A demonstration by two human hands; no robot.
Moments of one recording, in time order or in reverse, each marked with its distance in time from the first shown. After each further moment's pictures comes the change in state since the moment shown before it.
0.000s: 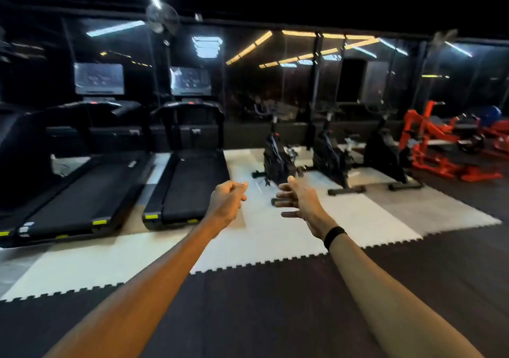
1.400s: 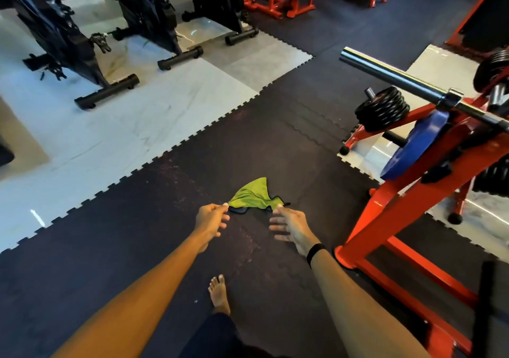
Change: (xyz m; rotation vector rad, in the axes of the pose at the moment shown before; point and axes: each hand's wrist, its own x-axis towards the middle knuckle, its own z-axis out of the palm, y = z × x) left_hand 0.037 -0.172 0.638 0.066 -0.731 -0.573; right_hand -0.042 0.327 -0.503 0.167 0.708 0.765
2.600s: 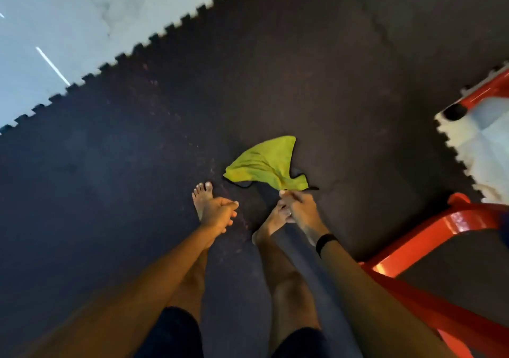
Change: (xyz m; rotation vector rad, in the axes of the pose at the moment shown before) left_hand 0.471 -0.034 0.155 -0.005 0.028 -0.672; right_hand 0.538 -0.041 0.011 -0.414 -0.106 0.371
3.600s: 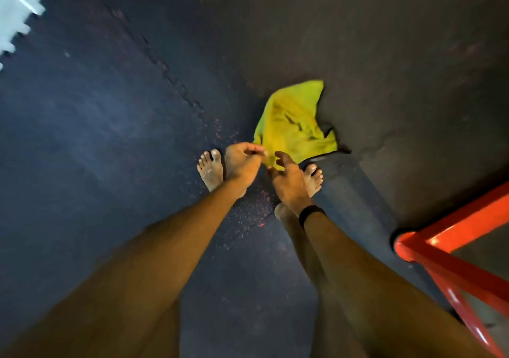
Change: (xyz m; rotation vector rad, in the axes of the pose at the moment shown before) left_hand 0.171 -0.003 0.068 0.084 0.074 0.251; right_hand 0.130 0.039 0.090 -0.219 -0.094 0.027
